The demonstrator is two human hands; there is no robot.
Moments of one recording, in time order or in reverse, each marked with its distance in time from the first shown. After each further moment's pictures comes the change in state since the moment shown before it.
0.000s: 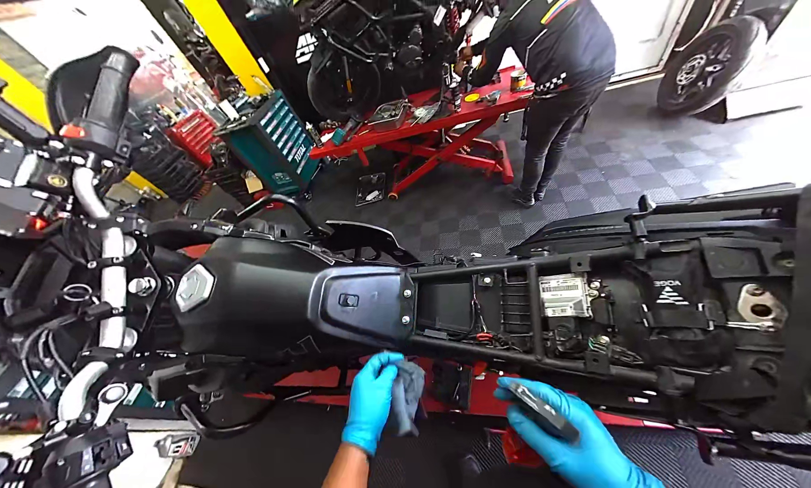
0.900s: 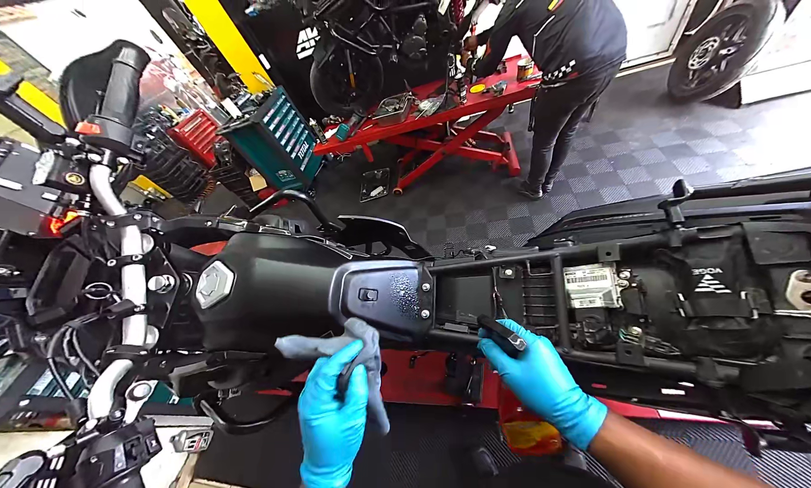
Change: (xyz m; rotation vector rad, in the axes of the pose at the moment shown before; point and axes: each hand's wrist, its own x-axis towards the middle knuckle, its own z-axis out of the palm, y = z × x) left_hand -0.033 0.057 -0.084 0.051 0.346 0.720; right_hand 0.092 -0.023 0.053 -0.240 0.106 0.432
